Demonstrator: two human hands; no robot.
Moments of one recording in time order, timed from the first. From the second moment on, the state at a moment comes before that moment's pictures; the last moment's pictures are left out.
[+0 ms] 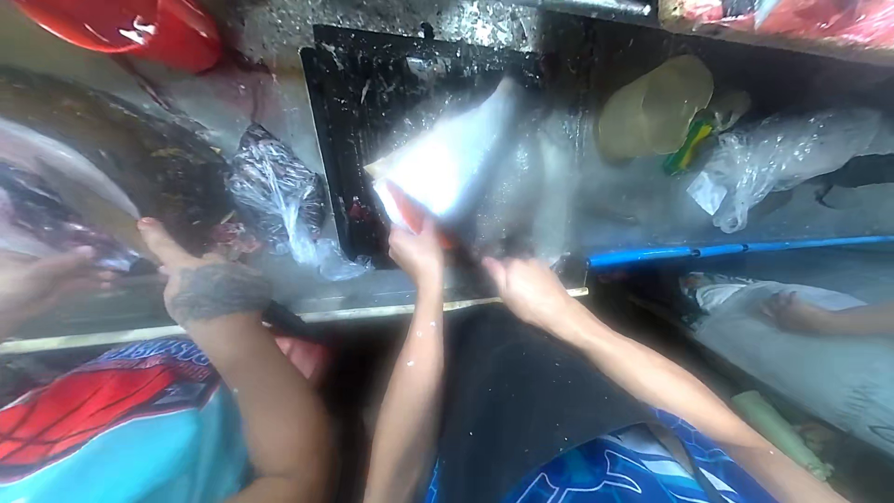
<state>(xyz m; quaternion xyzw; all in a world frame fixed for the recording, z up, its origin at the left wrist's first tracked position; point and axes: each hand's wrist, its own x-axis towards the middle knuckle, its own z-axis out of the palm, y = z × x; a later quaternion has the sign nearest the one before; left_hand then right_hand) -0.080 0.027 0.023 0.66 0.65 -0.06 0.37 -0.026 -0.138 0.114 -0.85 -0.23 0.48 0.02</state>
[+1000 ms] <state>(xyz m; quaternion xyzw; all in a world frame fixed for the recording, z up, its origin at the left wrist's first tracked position) -0.102 0.023 0.018 0.63 0.63 0.00 0.45 -0.036 -0.172 0.045 -0.85 -0.32 0.35 0.24</state>
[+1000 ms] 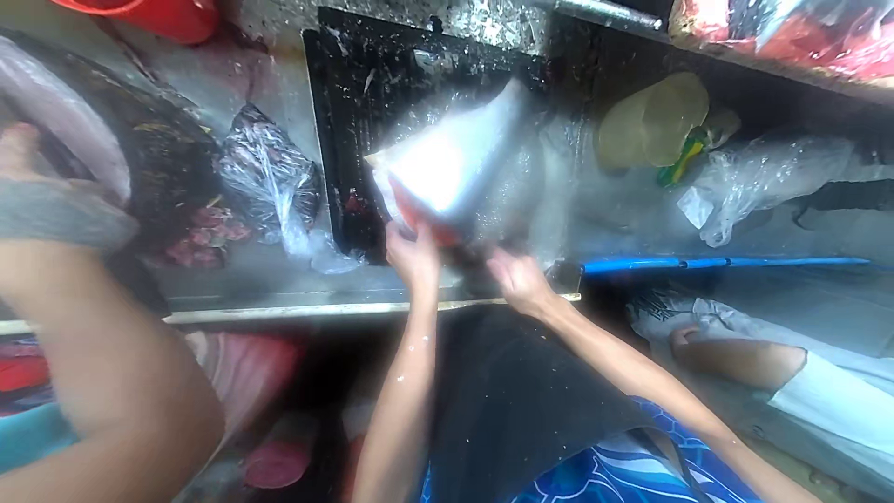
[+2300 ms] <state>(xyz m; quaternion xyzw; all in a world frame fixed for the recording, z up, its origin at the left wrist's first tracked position) -0.102 0.030 0.021 0.65 0.62 -0.03 0.44 -0.062 -0.150 0.051 -0.87 -0.23 0.39 0.18</state>
